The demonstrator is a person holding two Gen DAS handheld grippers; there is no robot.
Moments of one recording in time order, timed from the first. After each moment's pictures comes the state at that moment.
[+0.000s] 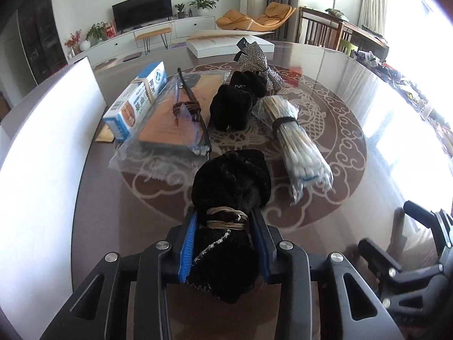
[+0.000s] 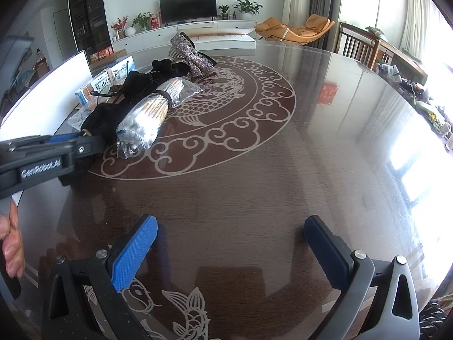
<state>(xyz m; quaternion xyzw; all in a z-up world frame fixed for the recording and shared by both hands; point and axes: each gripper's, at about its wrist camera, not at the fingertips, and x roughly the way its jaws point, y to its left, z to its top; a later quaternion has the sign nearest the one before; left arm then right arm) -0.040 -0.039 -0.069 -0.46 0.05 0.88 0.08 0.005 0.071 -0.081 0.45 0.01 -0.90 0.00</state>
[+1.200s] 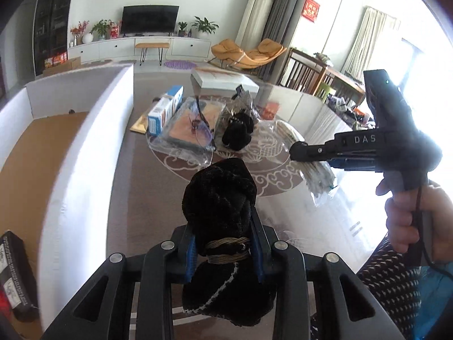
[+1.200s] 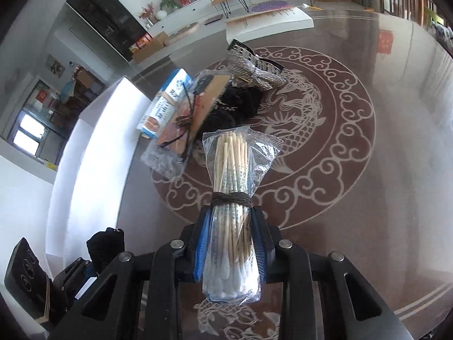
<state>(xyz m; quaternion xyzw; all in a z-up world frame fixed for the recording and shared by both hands) 0.052 -0.118 0.011 -0.39 -0.07 0.90 0.14 -0.055 0.051 -0.038 0.54 -0.14 -0.81 0.18</state>
